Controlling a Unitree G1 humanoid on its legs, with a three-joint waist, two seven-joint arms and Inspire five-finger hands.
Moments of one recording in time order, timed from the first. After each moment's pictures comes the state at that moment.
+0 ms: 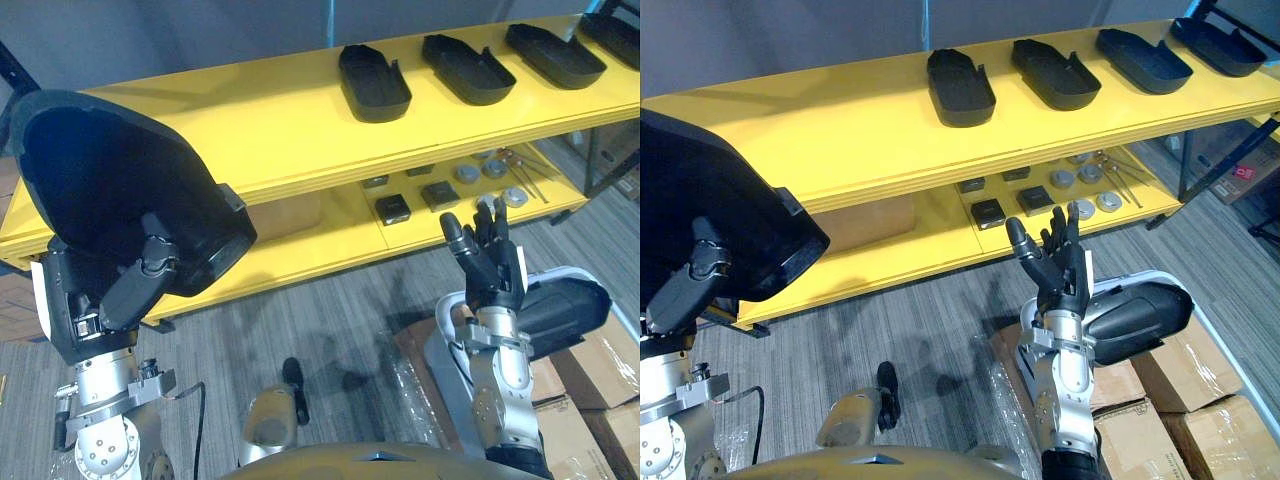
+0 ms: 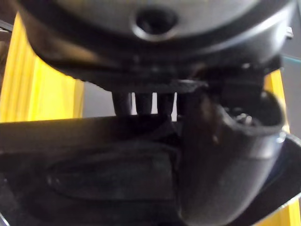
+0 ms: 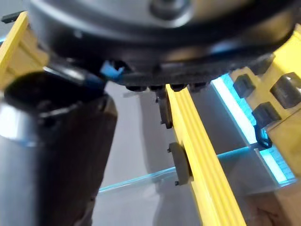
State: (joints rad) left arm 0.46 -0.01 0.32 -0.50 -0.27 -0.45 -0.03; right arm 0.11 -0.07 -0.10 0.02 0.35 -0.35 -0.03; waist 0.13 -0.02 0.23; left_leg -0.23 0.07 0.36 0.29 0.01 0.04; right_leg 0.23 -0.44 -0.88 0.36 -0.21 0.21
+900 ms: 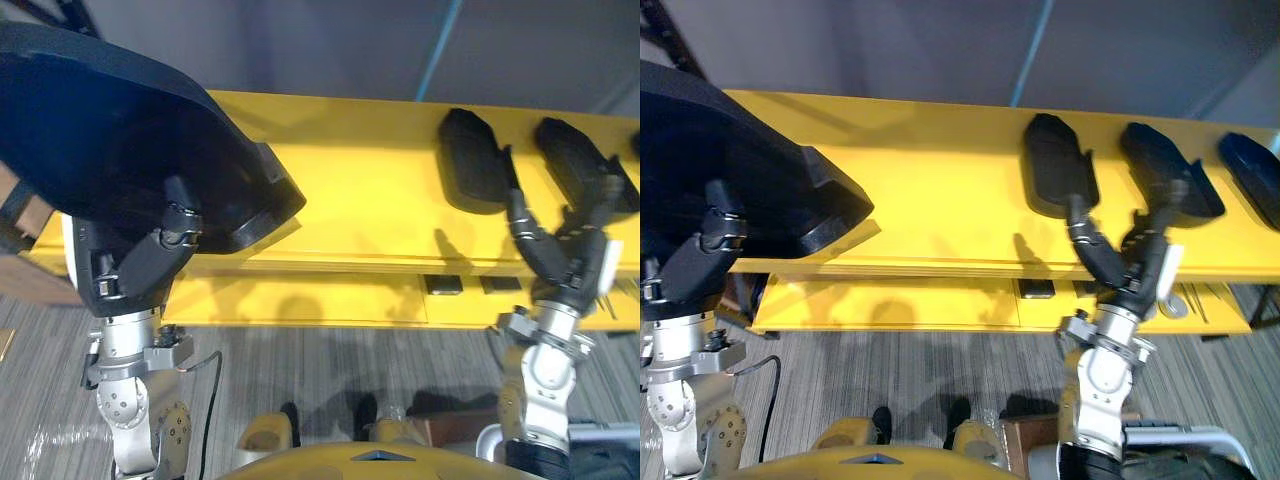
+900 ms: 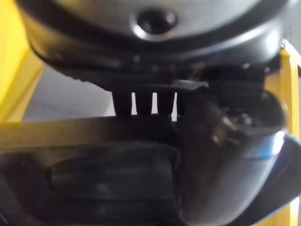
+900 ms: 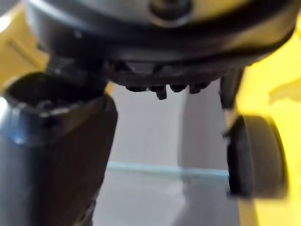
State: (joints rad) left arm 0.32 0.08 0.21 -0.48 -0.48 -0.54 -0.19; right arm 0.16 -0.08 -0.38 -0.11 0.17 -0.46 -0.20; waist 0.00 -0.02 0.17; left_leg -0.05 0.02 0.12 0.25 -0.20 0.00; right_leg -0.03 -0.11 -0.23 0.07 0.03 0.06
